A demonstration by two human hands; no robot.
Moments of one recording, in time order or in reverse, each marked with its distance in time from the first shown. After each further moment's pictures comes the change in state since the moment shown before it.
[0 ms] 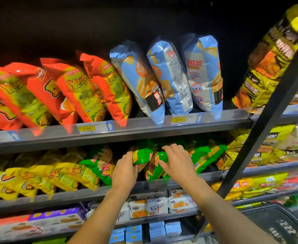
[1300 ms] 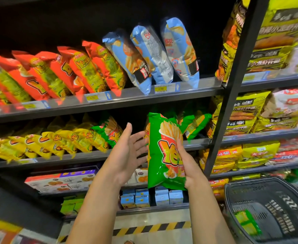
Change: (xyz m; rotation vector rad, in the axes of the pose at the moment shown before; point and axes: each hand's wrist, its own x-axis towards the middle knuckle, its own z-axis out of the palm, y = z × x) left_hand -0.180 0.129 -0.106 -1.284 -0.312 -0.458; right_hand -0.176 0.014 -0.050 1.965 -0.456 0.607
